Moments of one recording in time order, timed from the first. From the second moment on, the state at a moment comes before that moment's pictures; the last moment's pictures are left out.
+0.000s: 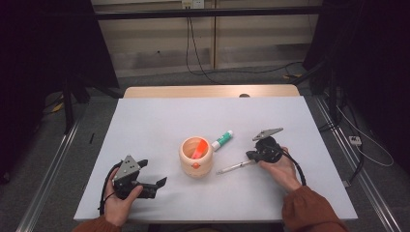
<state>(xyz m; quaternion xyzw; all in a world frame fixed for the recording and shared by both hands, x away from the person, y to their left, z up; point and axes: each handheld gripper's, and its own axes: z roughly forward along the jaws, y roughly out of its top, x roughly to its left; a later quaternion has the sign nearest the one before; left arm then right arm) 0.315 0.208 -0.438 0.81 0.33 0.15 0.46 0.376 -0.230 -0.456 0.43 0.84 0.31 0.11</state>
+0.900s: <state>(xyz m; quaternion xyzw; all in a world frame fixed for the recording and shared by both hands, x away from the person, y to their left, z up) 0.316 0.207 -0.439 0.81 0.33 0.15 0.46 0.344 -0.242 -0.452 0.42 0.85 0.30 0.09</state>
